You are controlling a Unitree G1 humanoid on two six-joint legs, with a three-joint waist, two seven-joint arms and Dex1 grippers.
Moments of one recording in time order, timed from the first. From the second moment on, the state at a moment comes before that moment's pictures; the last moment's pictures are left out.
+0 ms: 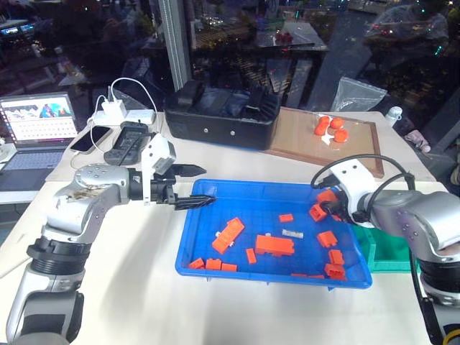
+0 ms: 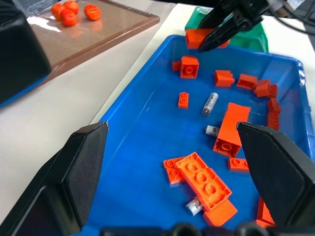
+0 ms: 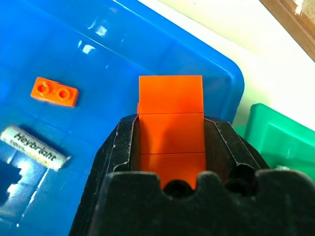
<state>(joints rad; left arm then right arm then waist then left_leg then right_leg) -0.63 0.74 -0.04 -0.14 -0.53 0.67 -1.11 -0.61 -0.78 0.04 -0.44 0.53 1.57 0.15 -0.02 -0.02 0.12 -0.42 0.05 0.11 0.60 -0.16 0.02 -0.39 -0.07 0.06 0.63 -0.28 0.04</state>
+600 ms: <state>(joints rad) -0.63 0.74 -0.04 -0.14 -0.53 0.67 -1.12 -0.59 -0.94 0.17 -0.60 0.53 1.26 0.54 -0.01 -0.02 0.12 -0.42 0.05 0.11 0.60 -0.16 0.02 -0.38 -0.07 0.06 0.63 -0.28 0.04</state>
